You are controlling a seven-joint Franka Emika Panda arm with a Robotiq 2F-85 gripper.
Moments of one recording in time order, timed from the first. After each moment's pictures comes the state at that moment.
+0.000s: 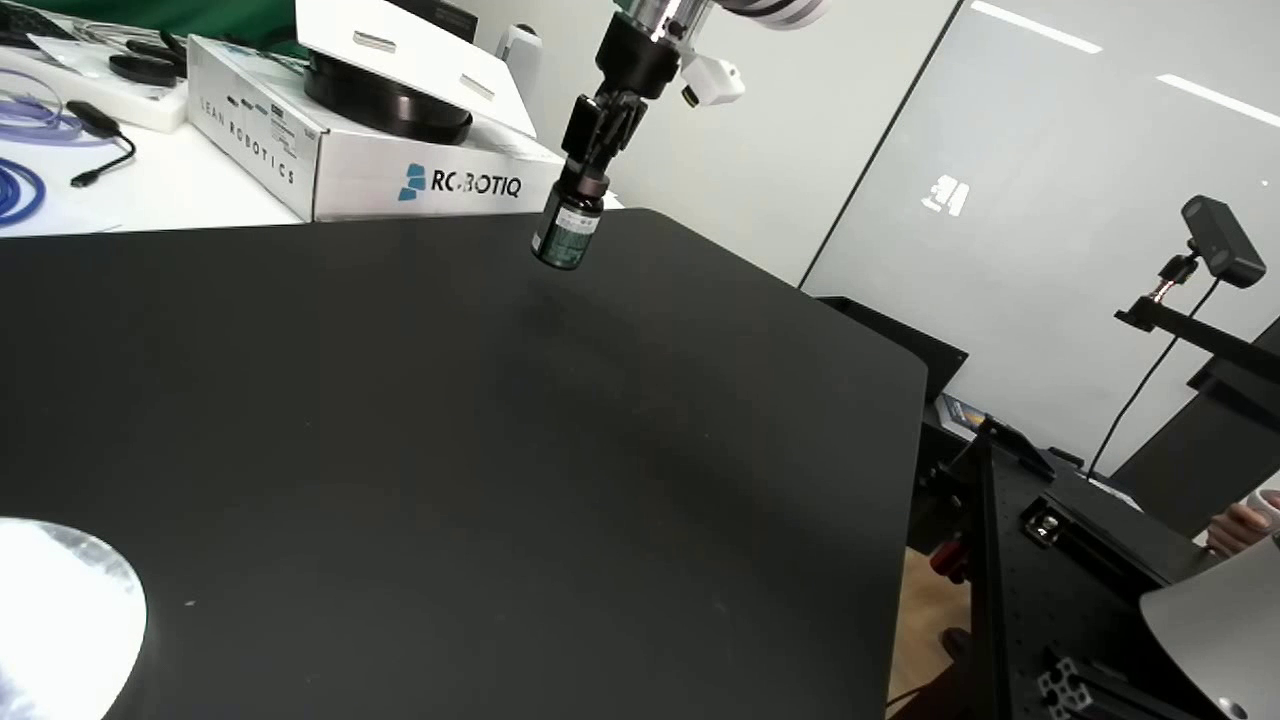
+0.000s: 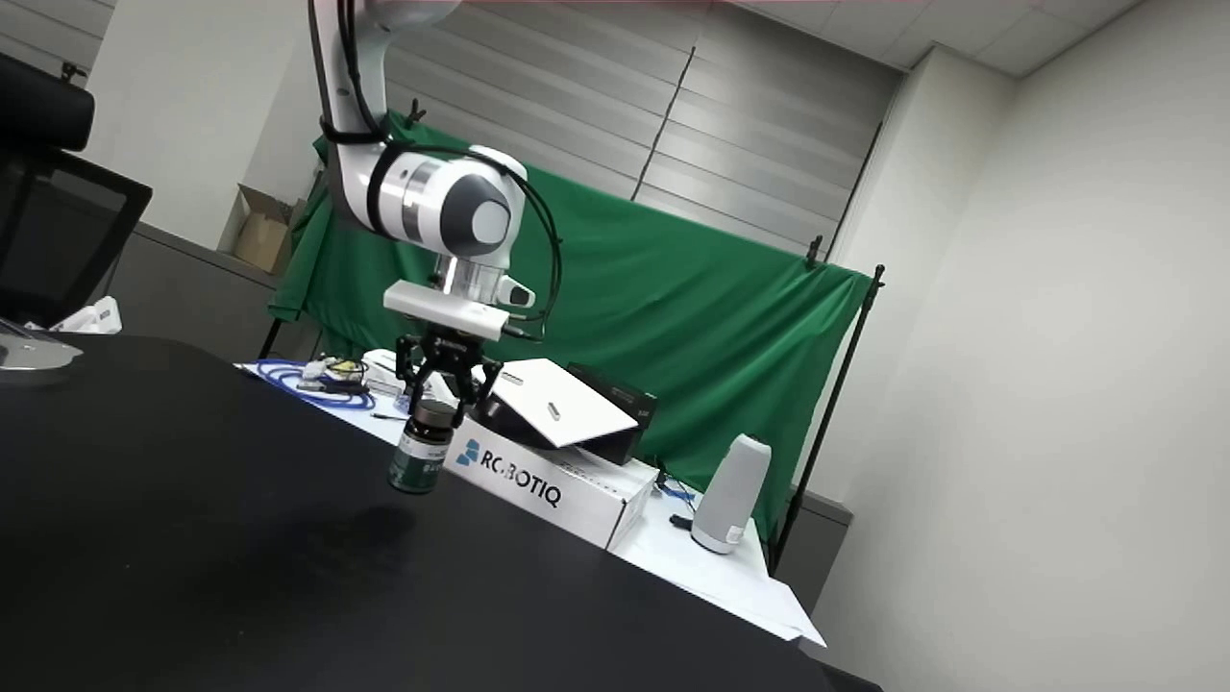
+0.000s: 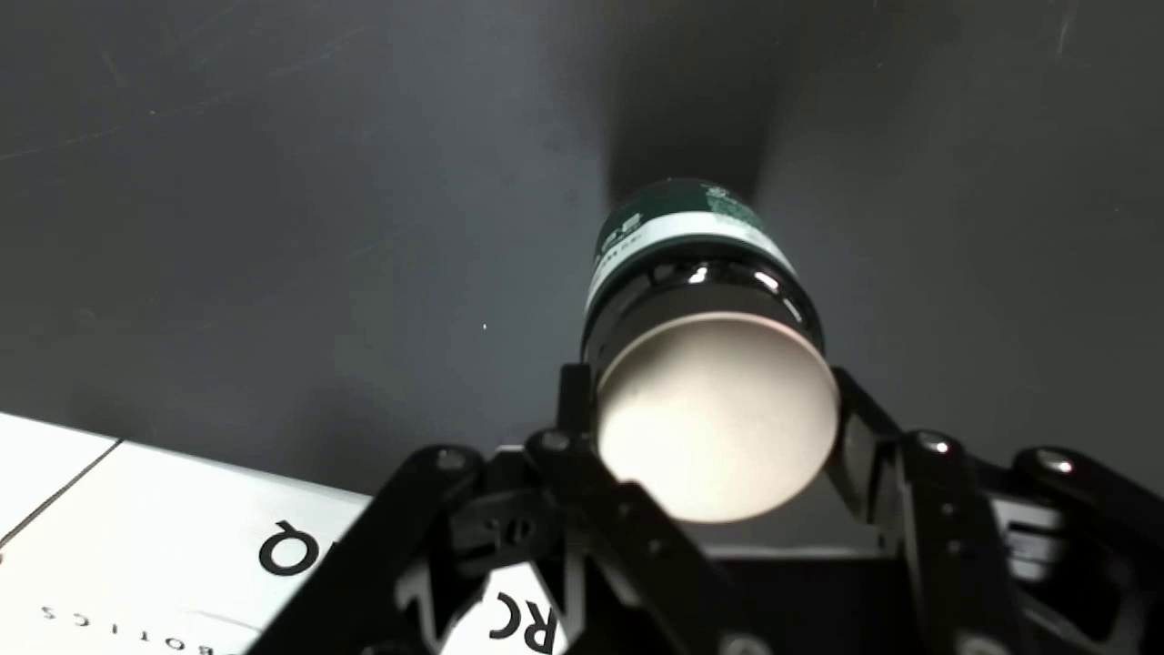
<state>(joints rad) -0.05 0.63 0.00 -1.73 -0.06 2.56 -0.24</state>
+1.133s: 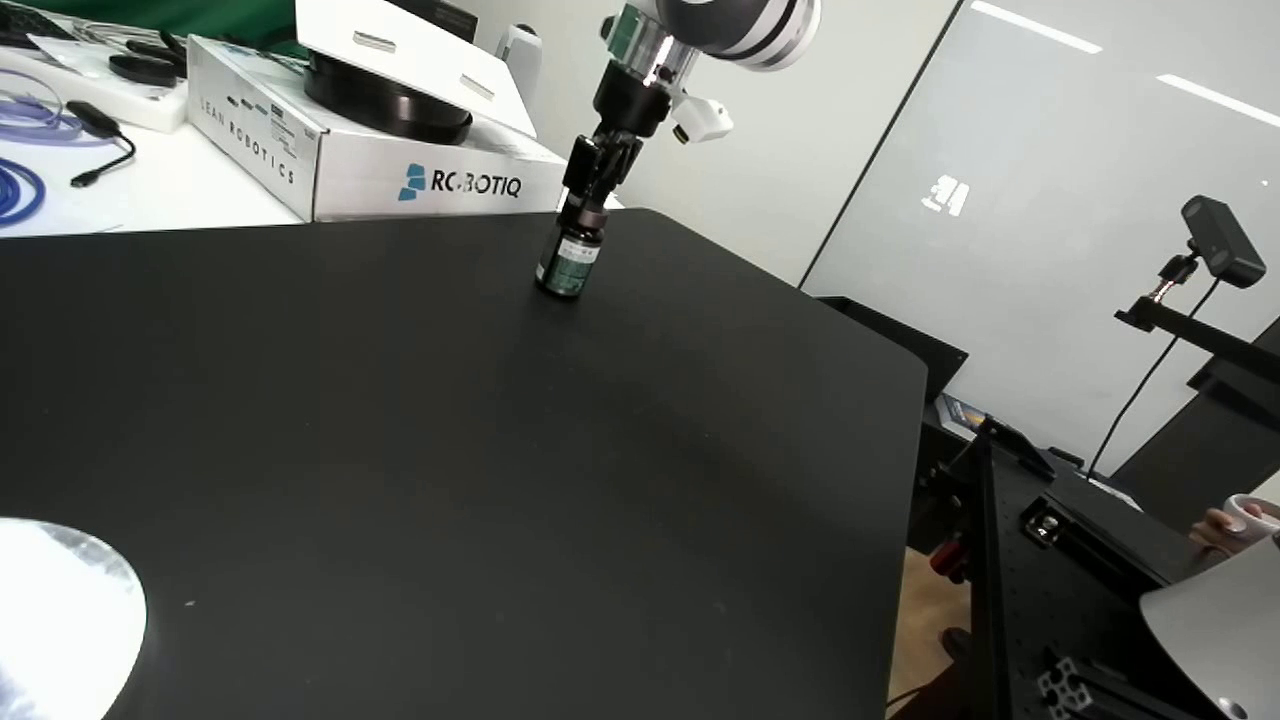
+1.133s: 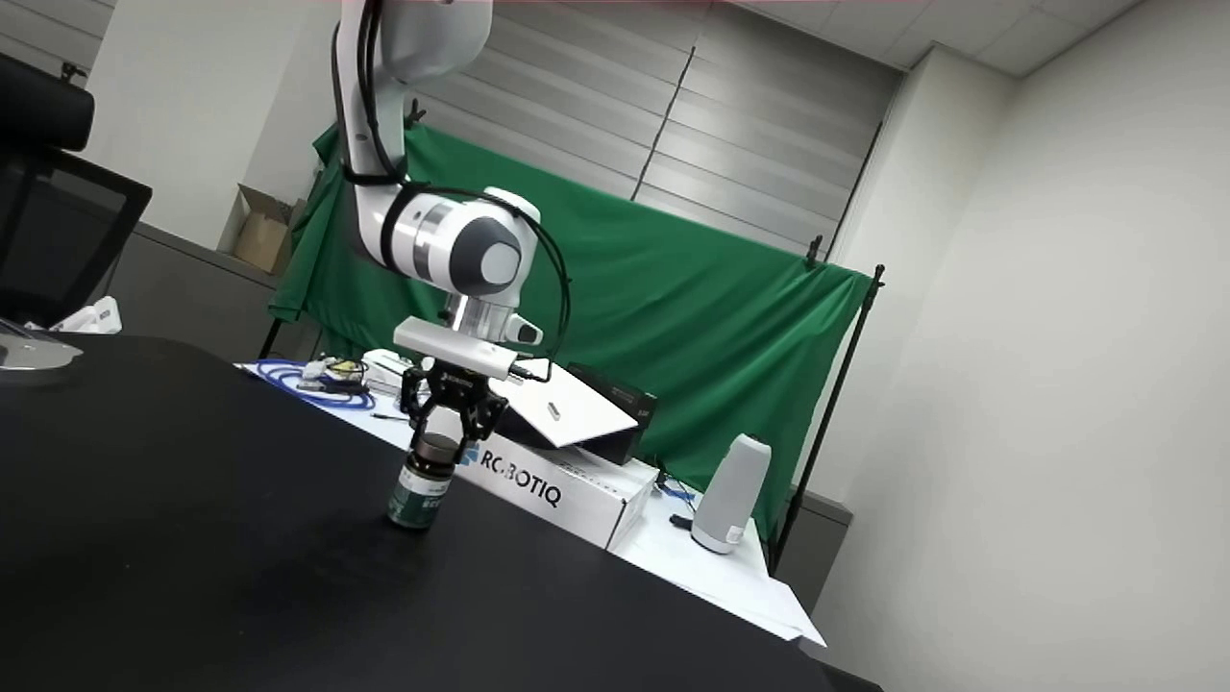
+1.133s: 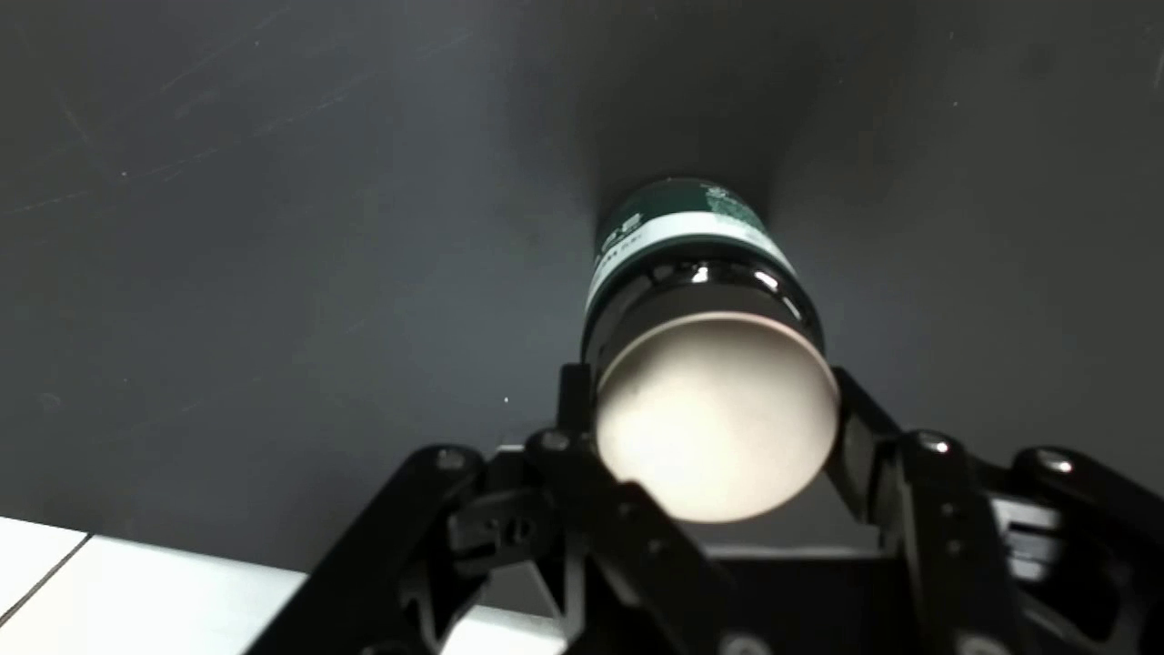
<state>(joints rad) -0.11 0.73 0.02 -1.66 -0.04 2.54 -0.28</state>
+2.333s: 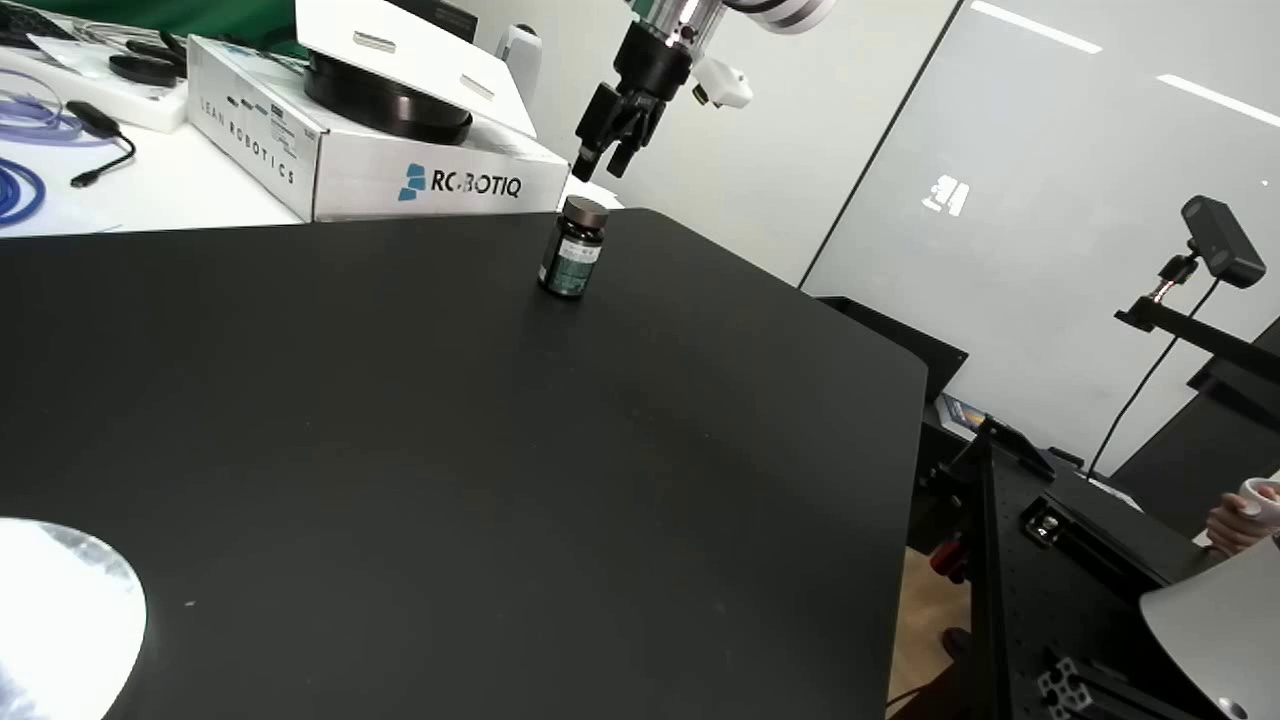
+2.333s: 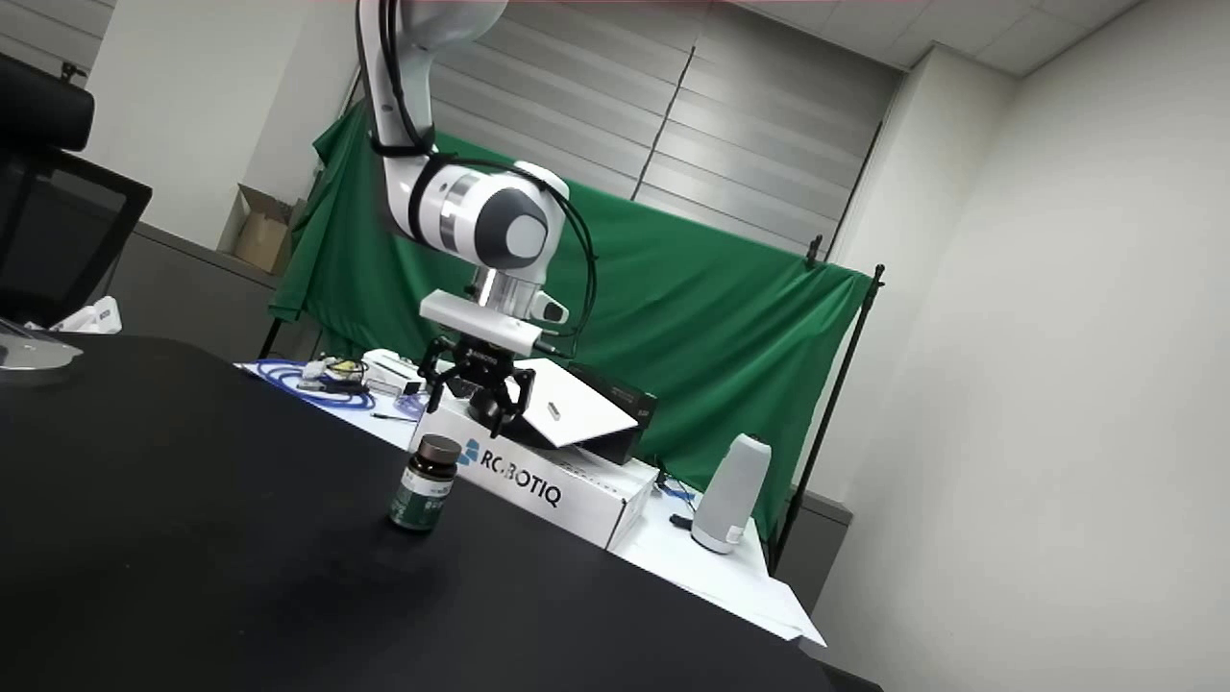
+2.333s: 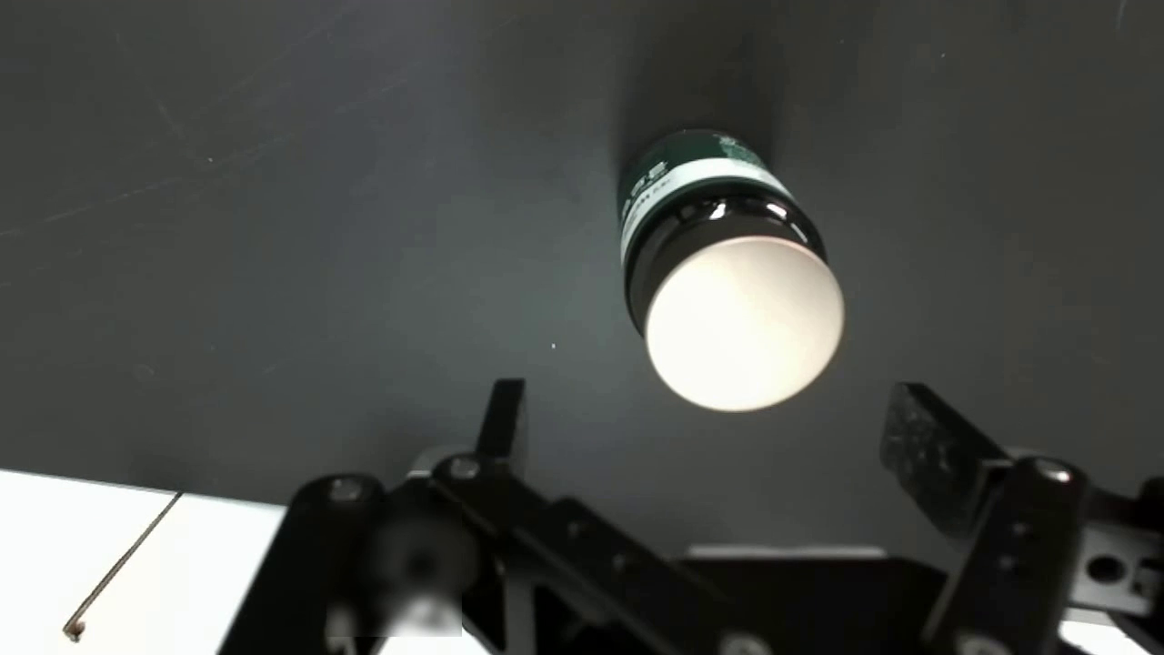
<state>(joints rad) -0.14 0.67 0.03 -1.66 0.01 2.49 -0.29</state>
